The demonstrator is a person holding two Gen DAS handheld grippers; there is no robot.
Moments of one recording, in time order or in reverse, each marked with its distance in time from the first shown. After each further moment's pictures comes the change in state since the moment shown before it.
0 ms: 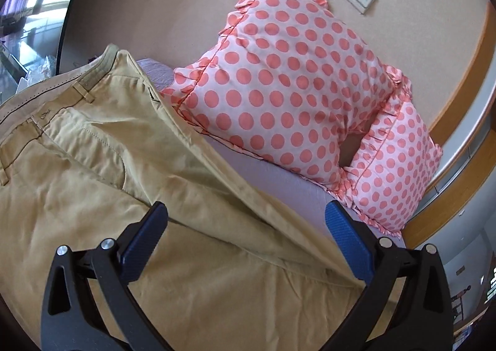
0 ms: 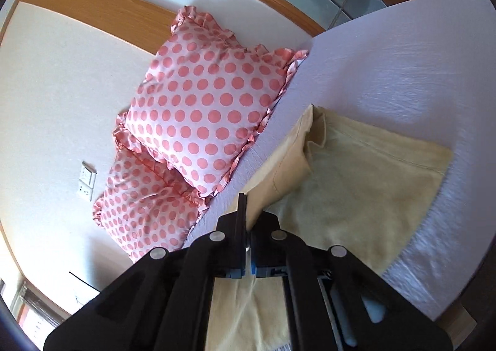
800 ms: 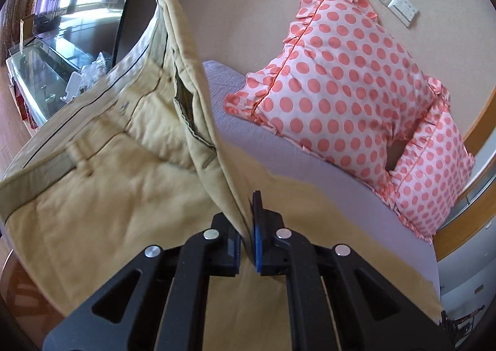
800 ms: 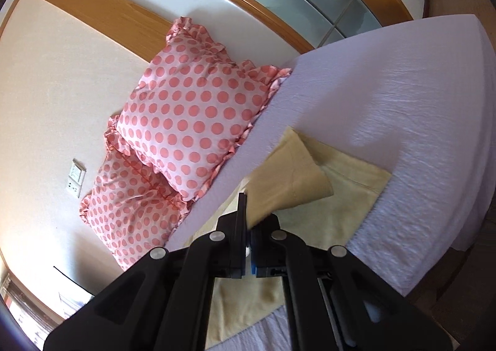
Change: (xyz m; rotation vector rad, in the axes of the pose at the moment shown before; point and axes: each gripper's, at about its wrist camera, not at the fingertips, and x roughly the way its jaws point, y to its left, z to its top) left arm -0.067 0.069 -0.028 -0.017 -0.017 0.164; right arm -0.027 -0.022 0.006 -0.058 -0.042 -0.085
